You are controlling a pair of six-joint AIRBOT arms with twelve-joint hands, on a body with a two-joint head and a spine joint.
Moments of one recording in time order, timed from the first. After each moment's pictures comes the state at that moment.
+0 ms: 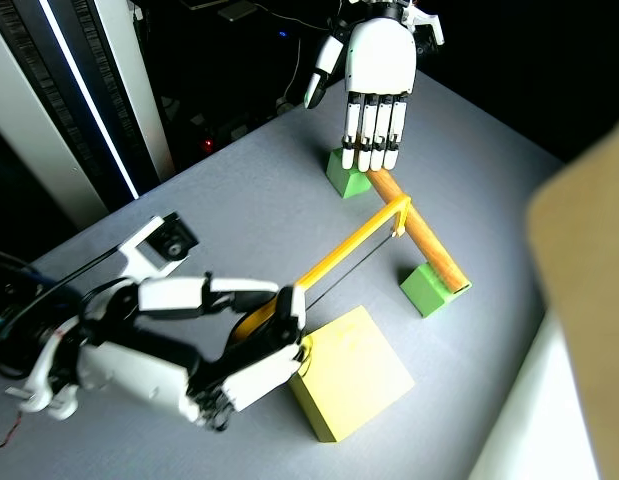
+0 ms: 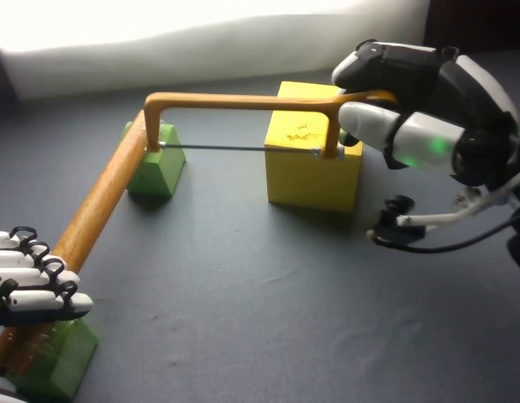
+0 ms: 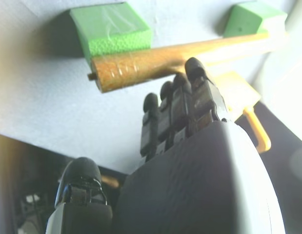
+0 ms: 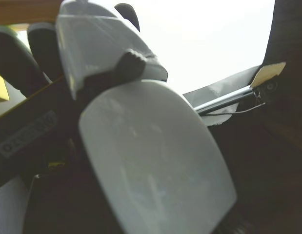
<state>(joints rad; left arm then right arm) 0.73 -0.40 0.72 0.95 -0.32 0.18 -0.64 -1.29 1.22 0.46 1.06 0.12</state>
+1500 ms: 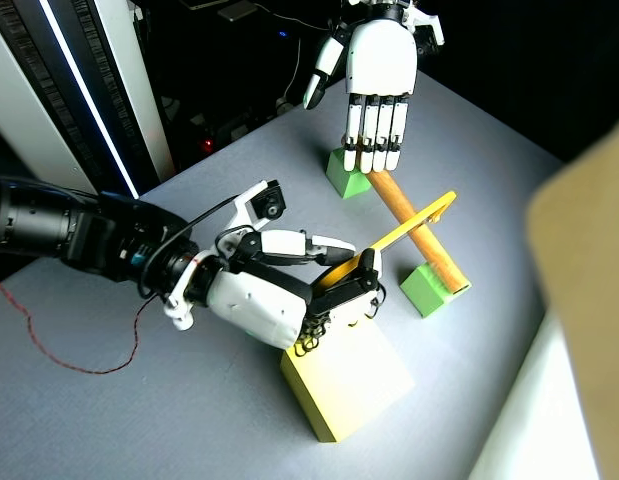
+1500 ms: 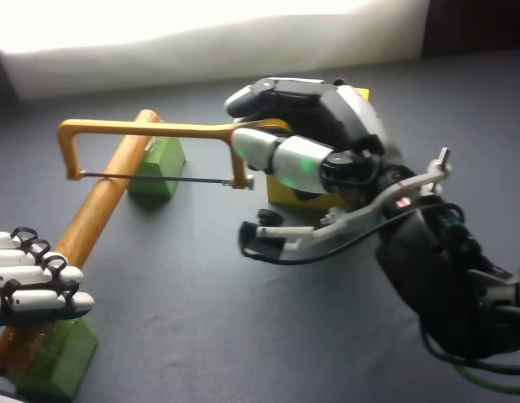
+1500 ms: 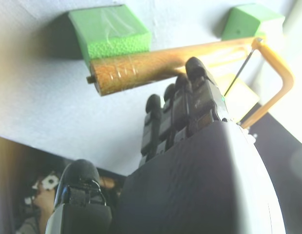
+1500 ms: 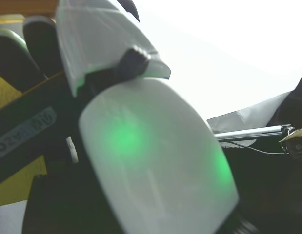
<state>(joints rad) 0.73 -0.40 0.72 0.95 -0.31 0.18 -0.52 -1.52 1.22 0.78 1.00 -0.25</state>
